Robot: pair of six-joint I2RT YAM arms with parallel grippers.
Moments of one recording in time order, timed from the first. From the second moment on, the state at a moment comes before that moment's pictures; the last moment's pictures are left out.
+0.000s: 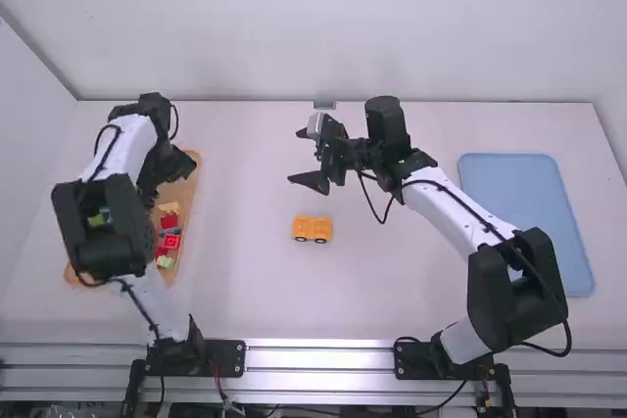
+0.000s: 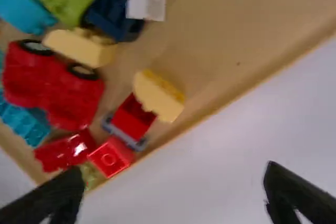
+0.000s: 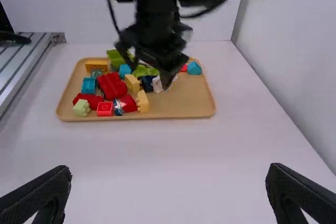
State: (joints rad) left arm 0.24 1.96 1.57 -1.15 -0.16 -0.66; right arm 0.42 1.64 1.14 0.01 -0.98 -0.50
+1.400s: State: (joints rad) left arm 0.25 2.05 1.36 -0.83 -0.18 -1.25; right arm 0.42 1.64 1.14 0.06 -0.87 -0.50
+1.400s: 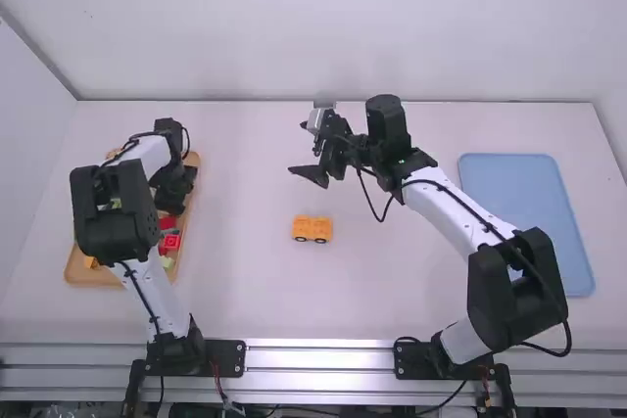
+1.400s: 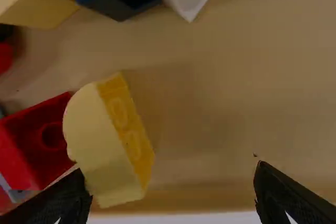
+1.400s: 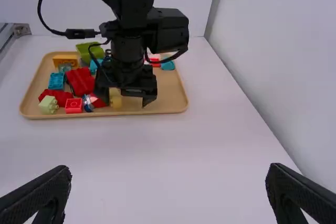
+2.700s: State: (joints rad) left arm 0.36 2.04 1.31 -0.78 -0.02 -1.35; right arm 0.44 1.64 1.14 0.05 -0.87 -0.50
